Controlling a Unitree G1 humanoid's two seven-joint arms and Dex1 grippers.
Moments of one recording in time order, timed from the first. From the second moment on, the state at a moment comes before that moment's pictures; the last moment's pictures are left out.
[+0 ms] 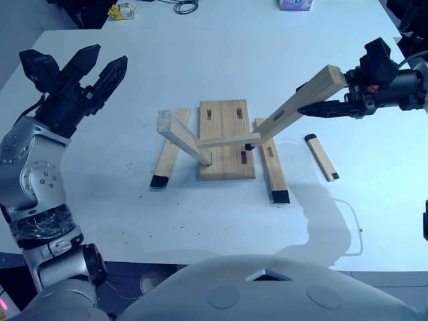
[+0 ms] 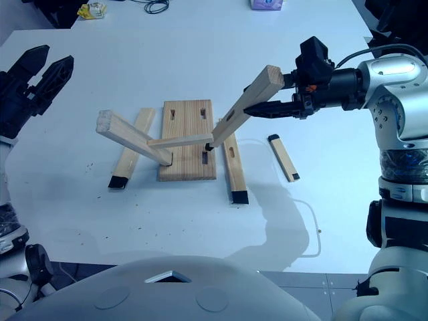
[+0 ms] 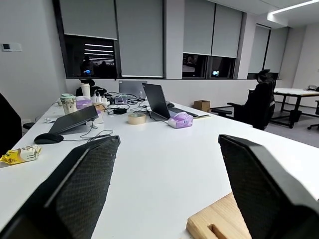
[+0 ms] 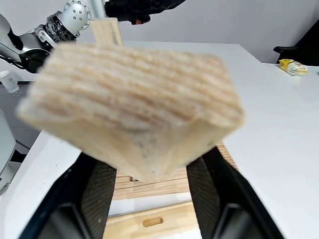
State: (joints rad) left arm -0.18 0.56 0.49 -0.22 -0.69 0.45 -0.70; right arm -0.58 -0.85 0.03 -0.02 0.59 0.56 1.45
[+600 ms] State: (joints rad) left arm -0.16 0.54 0.48 -0.25 -0.71 0.44 -0.67; right arm -0.52 -0.81 0.05 -0.06 0.57 0.52 1.45
